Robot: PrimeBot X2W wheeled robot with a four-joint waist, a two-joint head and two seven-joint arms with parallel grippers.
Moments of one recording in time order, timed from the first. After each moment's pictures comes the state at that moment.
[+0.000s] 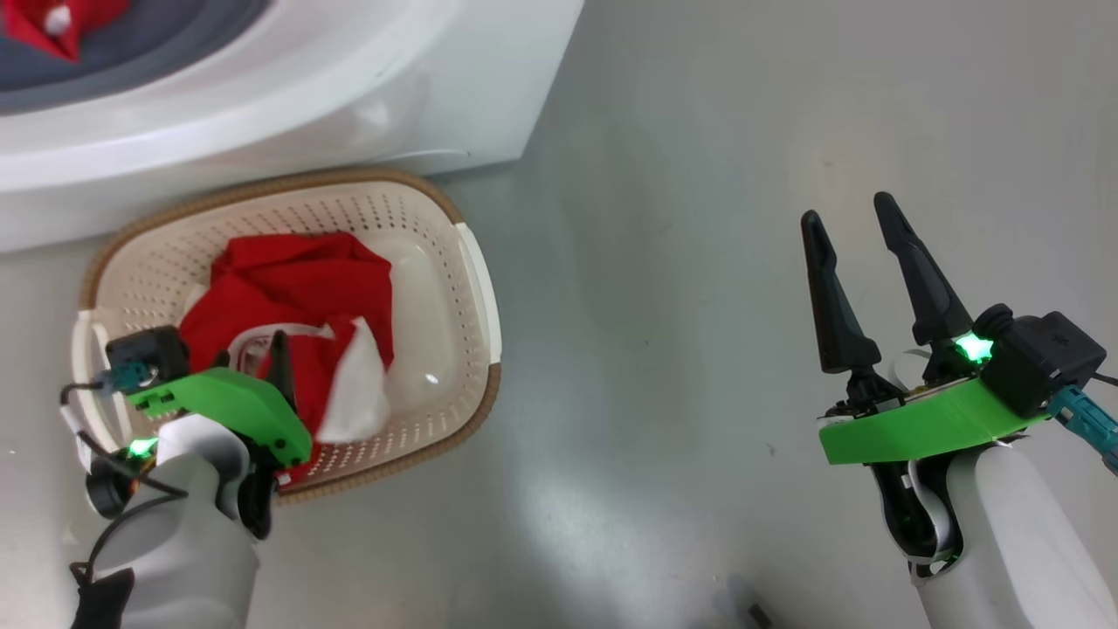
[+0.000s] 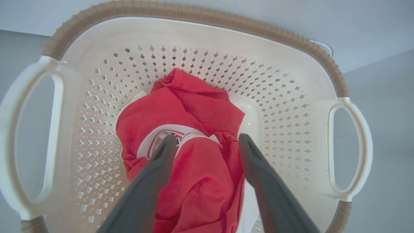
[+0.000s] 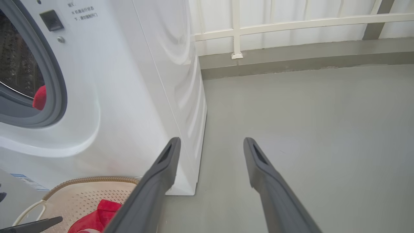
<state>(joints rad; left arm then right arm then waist) -0.85 0.09 -0.12 1.30 -0.52 -0.06 -0.17 -0.32 -0.05 0.08 0.13 0.35 0.12 -0.26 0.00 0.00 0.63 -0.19</state>
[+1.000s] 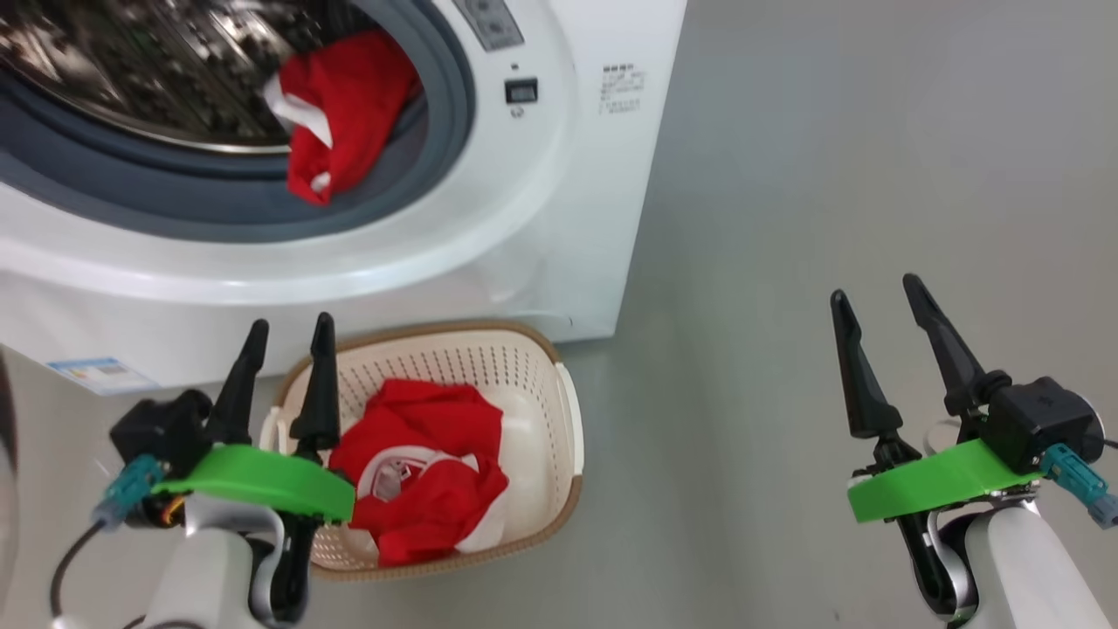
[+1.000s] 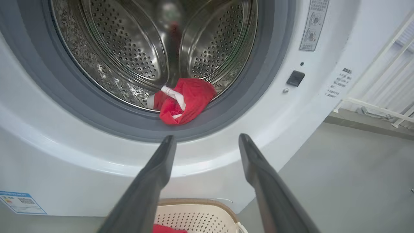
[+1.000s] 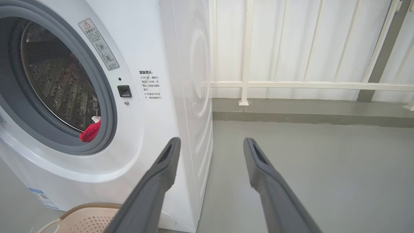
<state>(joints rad) -0.43 0.04 -0.02 0.52 -0.39 -0.12 -0.25 -0.21 -0.05 0.00 0.18 0.21 0.12 -0.26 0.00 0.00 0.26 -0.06</state>
